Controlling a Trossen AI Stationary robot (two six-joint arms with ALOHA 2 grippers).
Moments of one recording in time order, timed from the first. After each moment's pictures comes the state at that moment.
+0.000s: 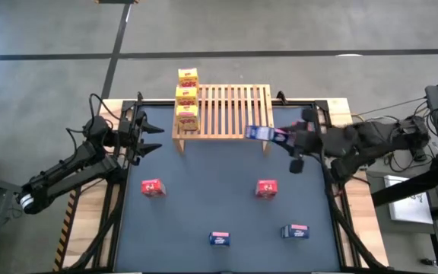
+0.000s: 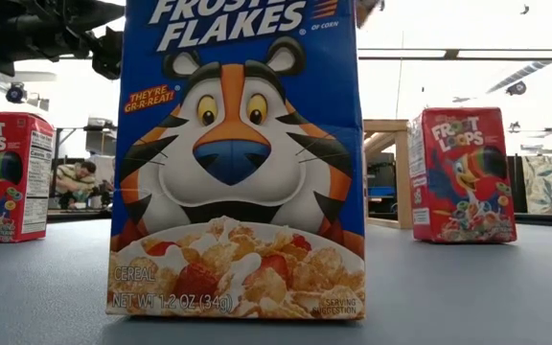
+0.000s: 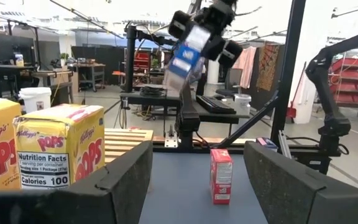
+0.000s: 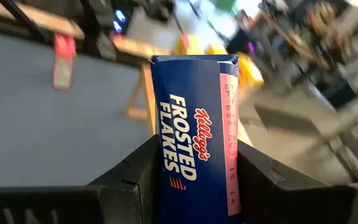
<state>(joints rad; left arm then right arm) 0.69 0.39 0.32 0.22 0.73 -0.13 0.24 1.04 1.30 -0.68 0.58 -0.23</state>
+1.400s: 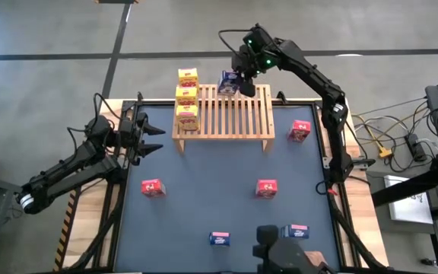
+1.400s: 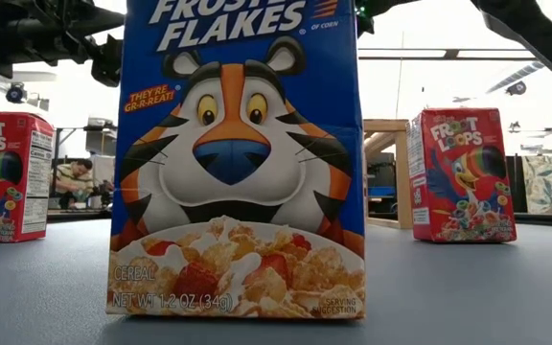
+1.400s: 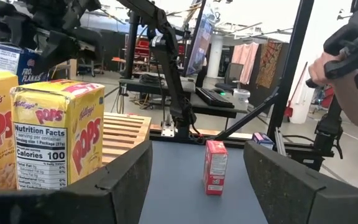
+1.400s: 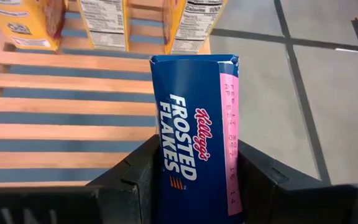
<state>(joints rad) 0.69 0.39 0.32 0.16 0.72 -0.17 -0.71 2.06 2.35 -1.12 -0.35 -0.65</state>
